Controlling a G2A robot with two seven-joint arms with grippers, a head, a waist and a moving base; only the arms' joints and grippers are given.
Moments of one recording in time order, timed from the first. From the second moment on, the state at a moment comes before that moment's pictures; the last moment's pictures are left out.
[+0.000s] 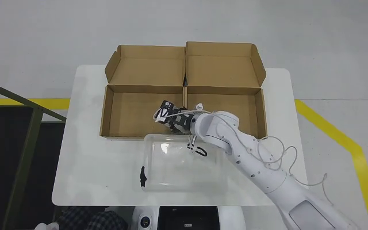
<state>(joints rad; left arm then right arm) -0.01 -0.37 -0.75 -1.25 2.03 -0.40 0.22 -0.79 -1.35 0.74 -1.51 -1.20 -0.38 0.68</state>
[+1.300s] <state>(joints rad) -0.01 -0.37 -0.75 -1.25 2.03 -0.40 0.22 -0.79 -1.37 0.75 -1.48 -1.24 -0.42 0.69</state>
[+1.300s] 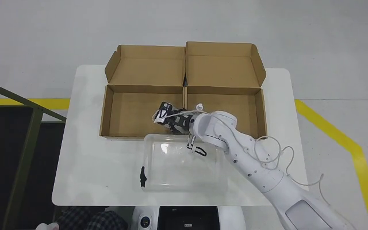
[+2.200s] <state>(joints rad) -0.01 -0.37 -0.75 -1.25 2.03 -0.40 0.22 -1.08 -1.30 1.02 -1.93 -1.28 -0.54 0.58</state>
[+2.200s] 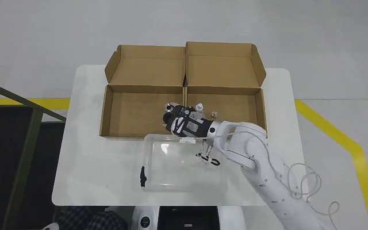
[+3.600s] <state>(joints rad) -0.01 -0.37 -0.75 -1.25 2.03 -0.40 0.22 -1.84 -1.19 1.79 -2.00 -1.40 -0.60 -0.28</state>
